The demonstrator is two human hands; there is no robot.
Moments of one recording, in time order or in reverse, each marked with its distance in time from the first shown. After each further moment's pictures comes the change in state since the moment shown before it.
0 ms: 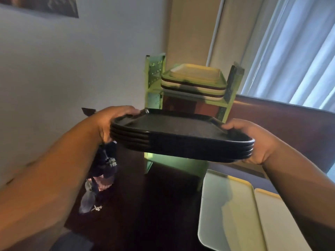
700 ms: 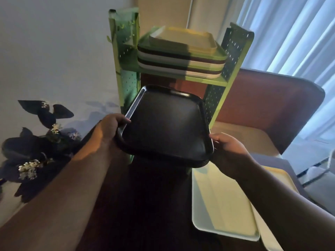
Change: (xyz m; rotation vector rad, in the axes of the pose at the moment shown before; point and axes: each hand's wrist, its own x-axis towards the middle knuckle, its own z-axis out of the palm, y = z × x) left_hand 0.101 -0.067 0.054 -0.436 0.165 -0.253; right_hand 0.066 0.093 -0.006 0.395 0.337 0.070
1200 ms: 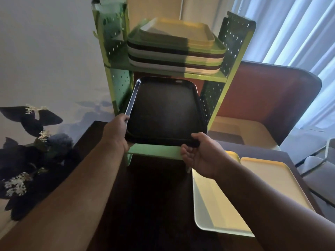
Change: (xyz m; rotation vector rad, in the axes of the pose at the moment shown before) left_hand 0.048 -0.017 0.019 -0.067 0.025 -0.093; right_hand 0.012 0.019 0.051 0.098 0.022 0.304
